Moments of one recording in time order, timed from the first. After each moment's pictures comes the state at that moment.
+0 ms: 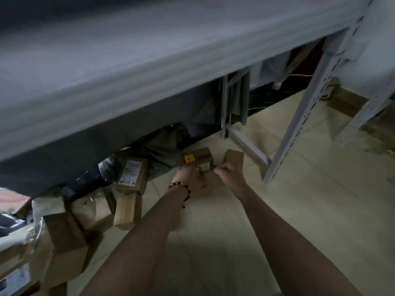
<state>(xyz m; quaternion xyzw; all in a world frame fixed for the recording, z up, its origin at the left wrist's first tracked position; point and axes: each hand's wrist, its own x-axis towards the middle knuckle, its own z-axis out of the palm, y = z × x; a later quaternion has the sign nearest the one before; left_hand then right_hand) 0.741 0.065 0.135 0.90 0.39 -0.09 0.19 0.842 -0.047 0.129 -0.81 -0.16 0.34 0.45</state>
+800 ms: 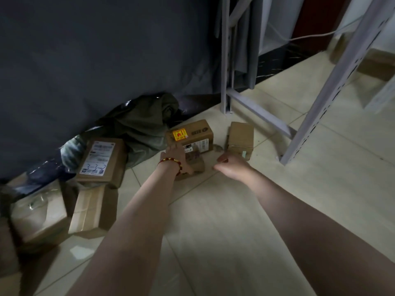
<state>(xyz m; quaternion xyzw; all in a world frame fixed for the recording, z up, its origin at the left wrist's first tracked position) 0.799 0.158 -0.061 0.89 0.40 -0.19 0.14 0.895 -0.005 -0.045 -0.85 -0.27 0.32 0.30</state>
